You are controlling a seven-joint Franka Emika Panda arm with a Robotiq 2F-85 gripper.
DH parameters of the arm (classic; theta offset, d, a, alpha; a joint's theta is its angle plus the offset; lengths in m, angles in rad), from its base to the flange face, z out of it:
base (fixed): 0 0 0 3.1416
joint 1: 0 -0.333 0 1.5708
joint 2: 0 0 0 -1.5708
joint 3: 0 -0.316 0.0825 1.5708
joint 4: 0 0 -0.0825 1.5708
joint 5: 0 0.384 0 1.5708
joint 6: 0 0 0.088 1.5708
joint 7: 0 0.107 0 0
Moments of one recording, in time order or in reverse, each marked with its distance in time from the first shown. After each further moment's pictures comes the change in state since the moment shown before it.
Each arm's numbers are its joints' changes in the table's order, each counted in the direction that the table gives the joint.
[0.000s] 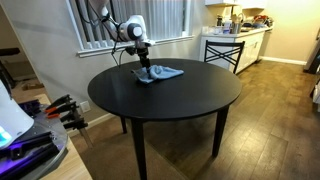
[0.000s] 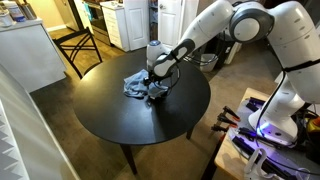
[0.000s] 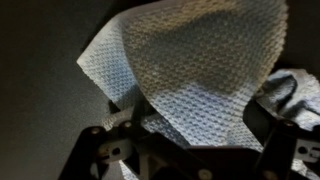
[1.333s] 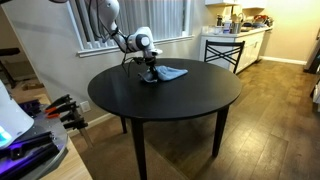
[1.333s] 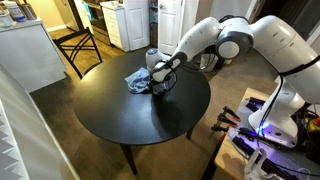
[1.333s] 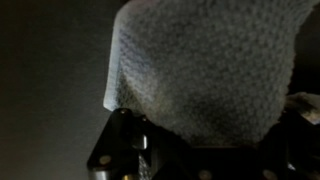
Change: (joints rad) arm -0.046 0.200 0.133 -0.198 0.002 -0.047 0.087
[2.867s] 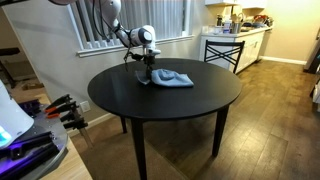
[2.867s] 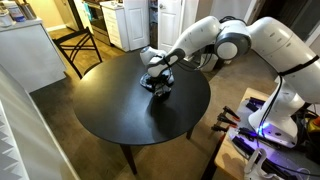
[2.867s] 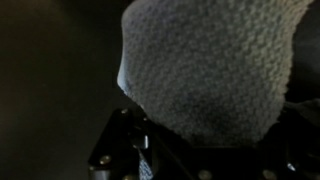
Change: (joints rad) arm 0.027 0.036 -0.054 -0.164 -0.040 -0.439 0.380
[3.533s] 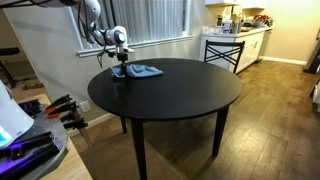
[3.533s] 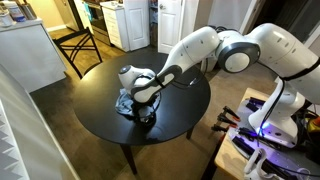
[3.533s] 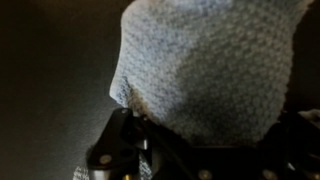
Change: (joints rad) arm -0.221 0.026 -0.150 -0.048 -0.001 0.053 -0.140
